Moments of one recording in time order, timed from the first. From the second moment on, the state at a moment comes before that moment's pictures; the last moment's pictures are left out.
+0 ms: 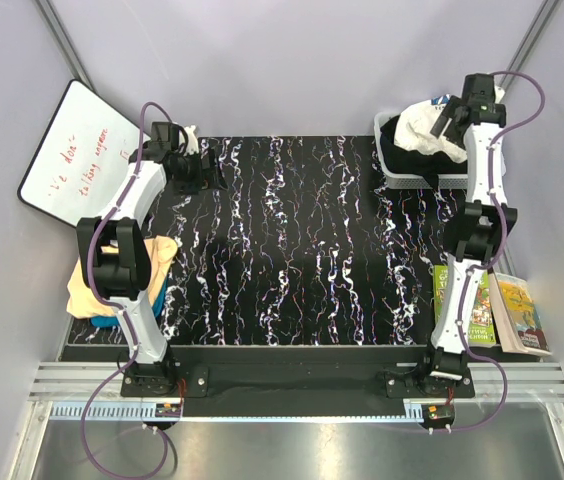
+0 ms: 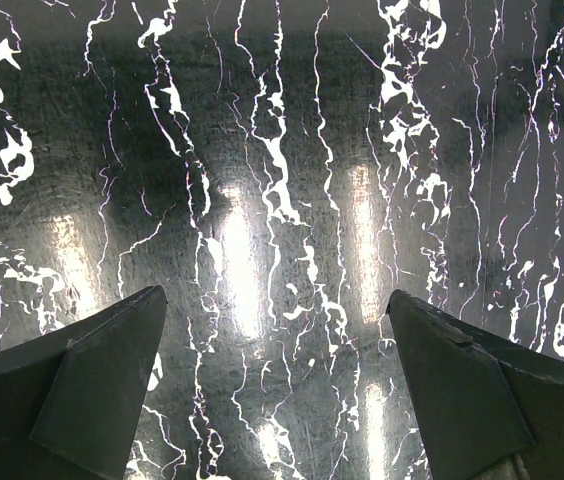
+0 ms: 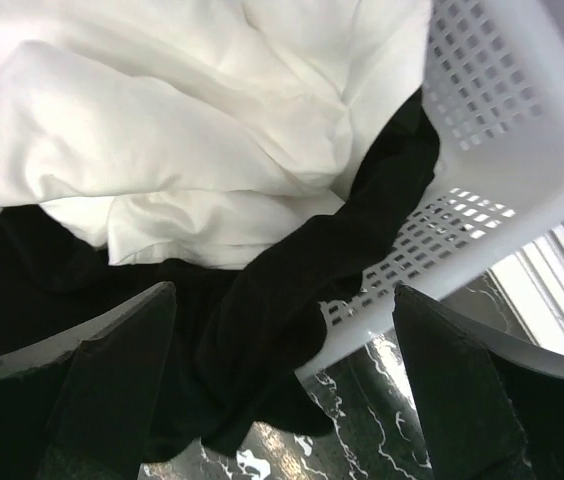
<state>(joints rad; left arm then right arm) -0.04 1.91 1.64 -0.66 0.35 -0.17 -0.16 2.39 2.62 -1.00 0.23 0.36</state>
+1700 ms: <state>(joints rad) -0.06 1.96 1.67 -0.74 0.37 -0.16 -0.08 2.35 2.62 -0.60 0.20 0.31</state>
